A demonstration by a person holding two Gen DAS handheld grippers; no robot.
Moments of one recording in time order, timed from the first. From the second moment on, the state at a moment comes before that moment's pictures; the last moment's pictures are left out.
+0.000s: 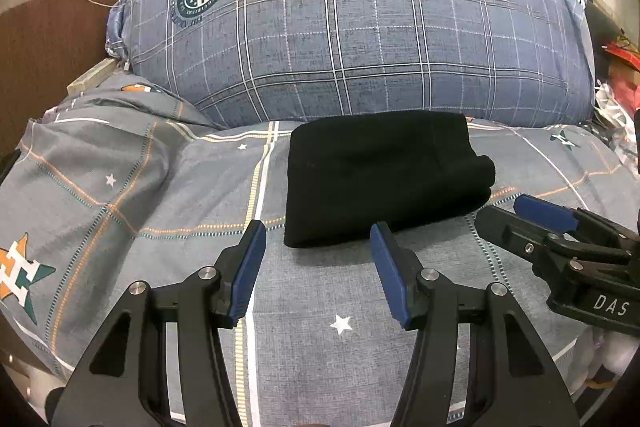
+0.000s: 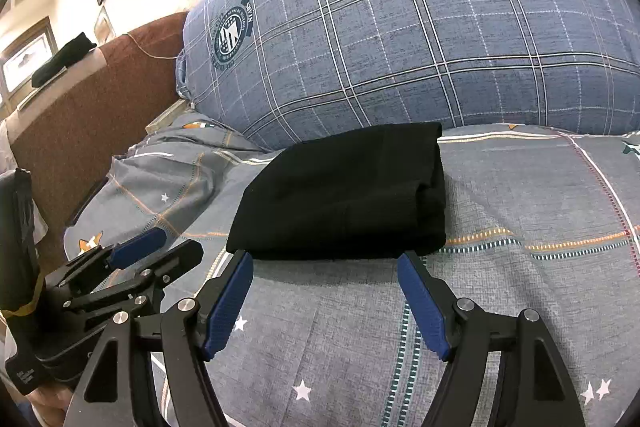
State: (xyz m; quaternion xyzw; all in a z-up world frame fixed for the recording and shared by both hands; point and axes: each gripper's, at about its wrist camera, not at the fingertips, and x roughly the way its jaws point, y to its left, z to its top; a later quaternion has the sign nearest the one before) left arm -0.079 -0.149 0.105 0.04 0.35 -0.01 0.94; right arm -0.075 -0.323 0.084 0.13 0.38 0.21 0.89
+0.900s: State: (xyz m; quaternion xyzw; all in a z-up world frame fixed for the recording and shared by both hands) left arm -0.075 -0.151 0.101 0.02 0.36 -0.01 0.93; right arm -0.073 -0.317 0.079 0.13 0.39 0.20 0.89
